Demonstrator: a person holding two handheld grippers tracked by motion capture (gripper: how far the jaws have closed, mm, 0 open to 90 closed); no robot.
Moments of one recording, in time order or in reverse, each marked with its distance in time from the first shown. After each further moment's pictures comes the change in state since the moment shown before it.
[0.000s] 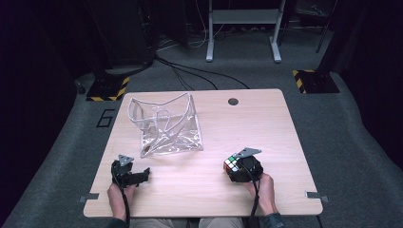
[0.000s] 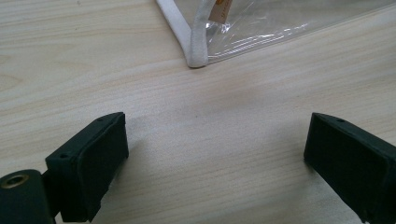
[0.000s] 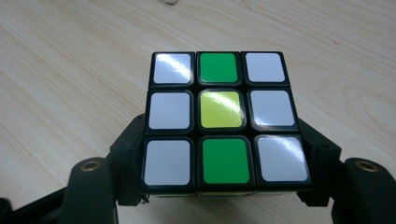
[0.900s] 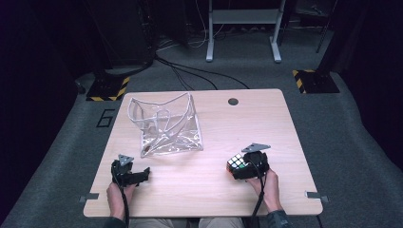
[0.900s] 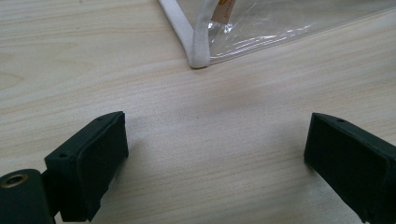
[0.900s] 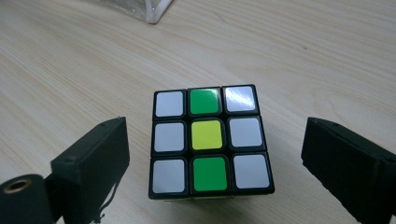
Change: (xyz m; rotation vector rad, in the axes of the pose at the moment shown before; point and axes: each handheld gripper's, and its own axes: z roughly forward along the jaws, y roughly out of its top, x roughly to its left) left arm 0.000 0.001 0.001 0.000 0.007 -0.014; right arm -0.018 0.005 -0.013 -0.035 0.017 0.070
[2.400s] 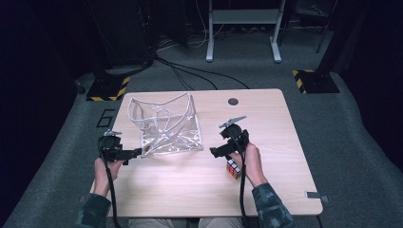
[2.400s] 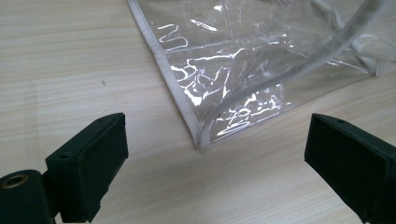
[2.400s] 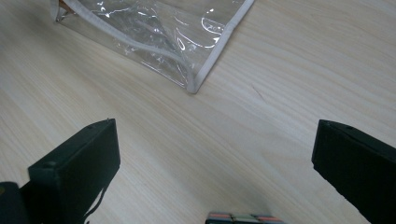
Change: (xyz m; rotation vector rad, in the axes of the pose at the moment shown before) left arm 0.038 0.089 -0.031 0.072 -0.155 -0.069; right arm 0.025 0.100 0.016 0.090 0.073 -0.066
